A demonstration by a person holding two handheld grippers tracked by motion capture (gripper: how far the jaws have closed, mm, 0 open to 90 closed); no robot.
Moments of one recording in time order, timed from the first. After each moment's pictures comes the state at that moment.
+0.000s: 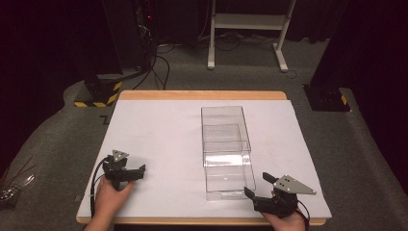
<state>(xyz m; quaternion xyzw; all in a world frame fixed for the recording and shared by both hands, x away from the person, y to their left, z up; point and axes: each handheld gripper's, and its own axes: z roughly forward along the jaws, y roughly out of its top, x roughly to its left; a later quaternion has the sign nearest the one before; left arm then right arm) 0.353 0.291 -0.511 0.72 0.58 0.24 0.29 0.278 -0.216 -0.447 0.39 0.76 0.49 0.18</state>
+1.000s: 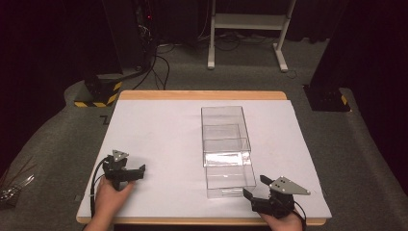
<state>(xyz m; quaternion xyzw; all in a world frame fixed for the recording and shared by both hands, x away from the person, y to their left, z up) 0.353 0.292 -0.511 0.72 0.58 0.24 0.29 0.279 -0.212 -0.461 0.40 0.77 0.47 0.18</state>
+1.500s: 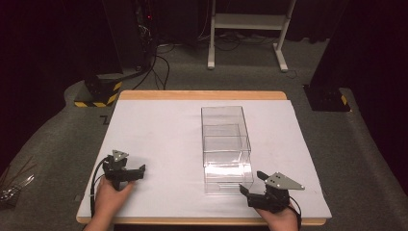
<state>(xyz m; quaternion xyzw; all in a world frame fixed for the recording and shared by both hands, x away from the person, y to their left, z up) 0.353 0.291 -0.511 0.72 0.58 0.24 0.29 0.291 -0.202 -0.462 0.39 0.77 0.47 0.18</state>
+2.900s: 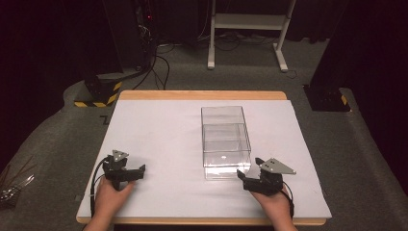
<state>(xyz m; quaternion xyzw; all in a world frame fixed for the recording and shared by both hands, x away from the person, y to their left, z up) 0.353 0.292 -0.510 0.72 0.58 0.24 0.29 0.336 -0.194 -0.469 0.41 0.76 0.46 0.21</state>
